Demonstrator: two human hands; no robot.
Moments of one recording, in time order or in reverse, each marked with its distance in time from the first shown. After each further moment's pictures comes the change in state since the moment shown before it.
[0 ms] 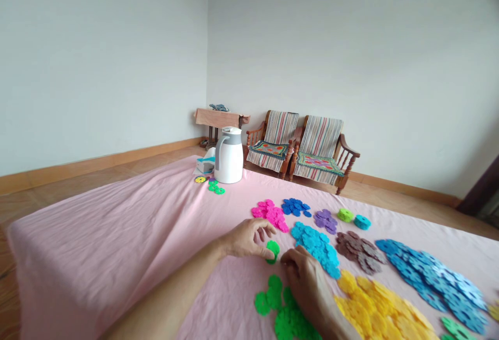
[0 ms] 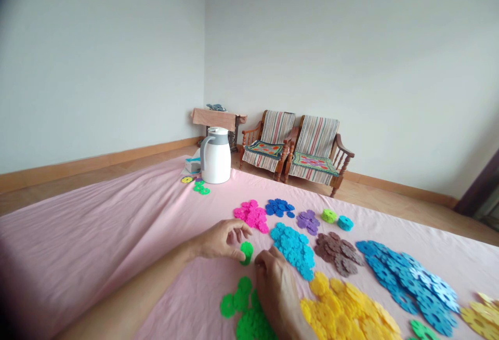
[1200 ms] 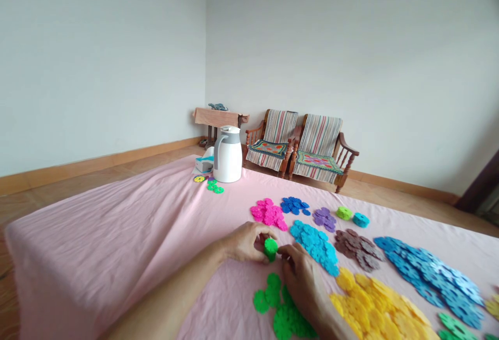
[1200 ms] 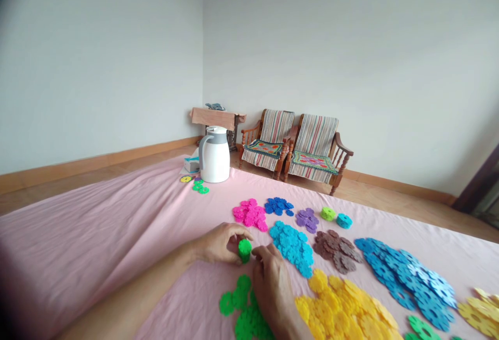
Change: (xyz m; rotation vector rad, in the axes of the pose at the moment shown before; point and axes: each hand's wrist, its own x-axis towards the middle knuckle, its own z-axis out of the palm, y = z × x) left_hand 0.001 -0.001 0.008 0.071 -0.016 0.095; right_hand 0.002 0.004 0.008 0.075 0.048 -0.030
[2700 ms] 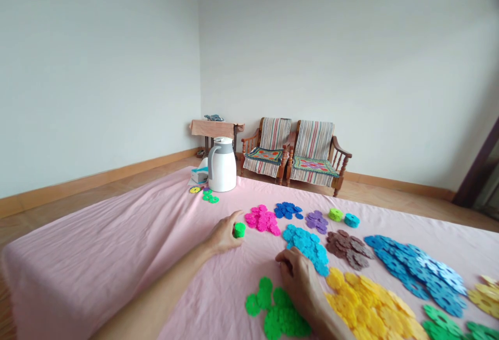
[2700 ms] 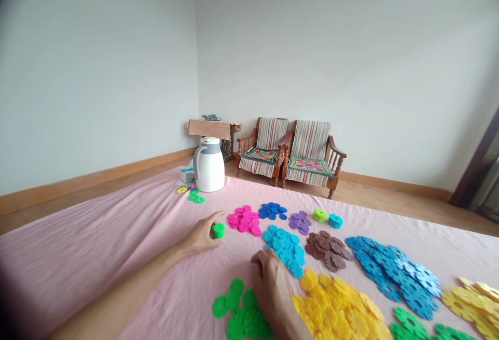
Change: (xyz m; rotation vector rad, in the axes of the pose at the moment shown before) left_hand -0.012 -0.034 -0.024 0.314 0.319 -0.330; right_hand 0.000 0.020 -0.001 0.016 0.062 -0.057
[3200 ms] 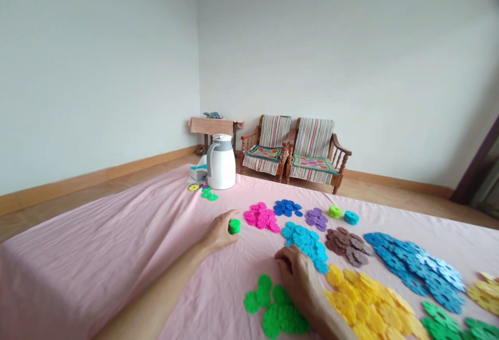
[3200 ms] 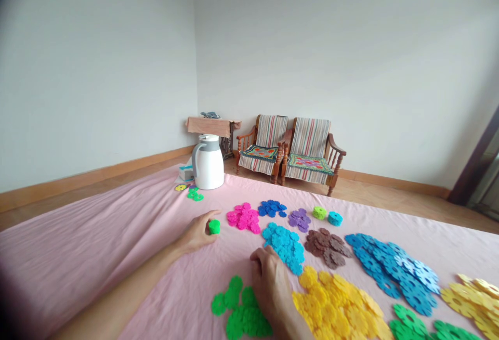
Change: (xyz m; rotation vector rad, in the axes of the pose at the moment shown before) left_hand -0.001 -0.012 0.000 -0.067 0.055 -0.020; right_hand 0.000 -0.002 -0.001 -0.019 -0.008 0.003
